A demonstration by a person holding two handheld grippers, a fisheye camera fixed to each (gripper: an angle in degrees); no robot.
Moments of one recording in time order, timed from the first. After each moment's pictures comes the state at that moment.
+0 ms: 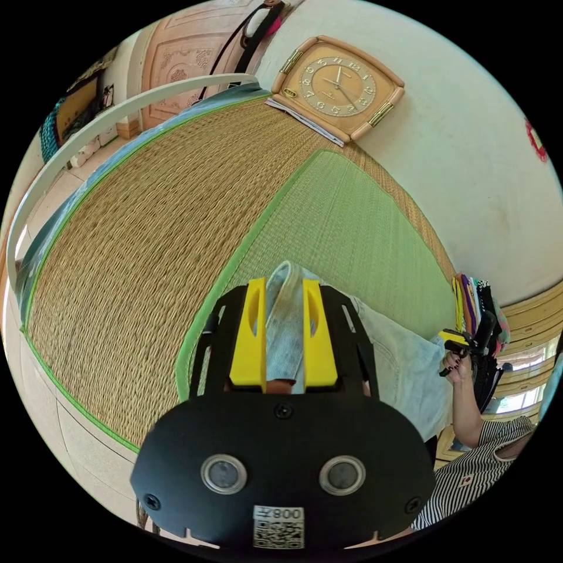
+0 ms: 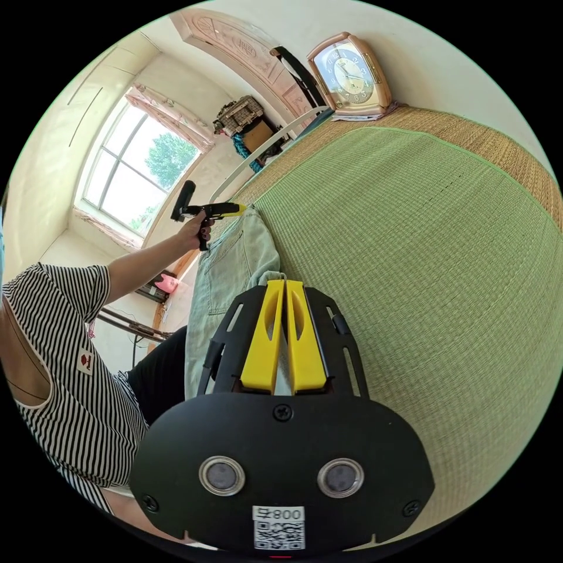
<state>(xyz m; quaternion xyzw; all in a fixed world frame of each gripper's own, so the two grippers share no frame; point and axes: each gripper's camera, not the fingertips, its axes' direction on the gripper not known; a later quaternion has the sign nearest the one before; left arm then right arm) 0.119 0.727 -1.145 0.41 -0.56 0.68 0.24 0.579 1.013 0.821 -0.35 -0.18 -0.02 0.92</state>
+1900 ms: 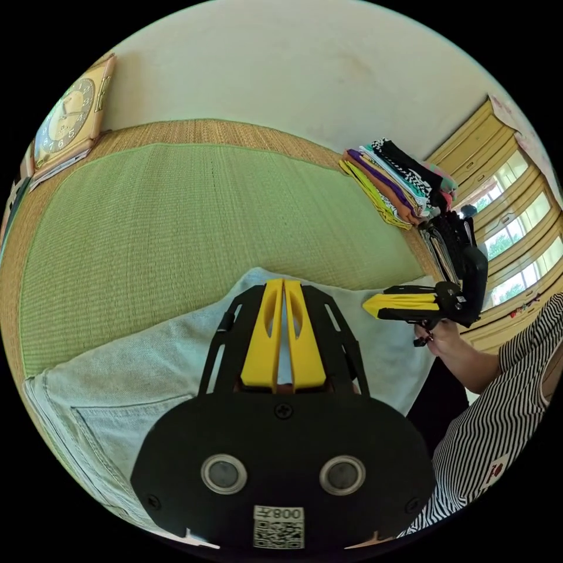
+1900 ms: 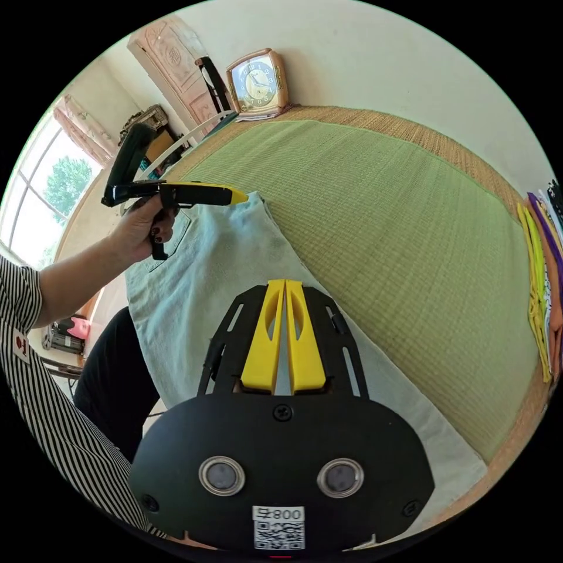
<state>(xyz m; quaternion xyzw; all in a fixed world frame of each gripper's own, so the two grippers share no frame) -0.113 0.492 -0.918 0.09 -0.68 0.72 0.10 0.452 1.065 0.690 -0.32 0.11 0.01 0.94</state>
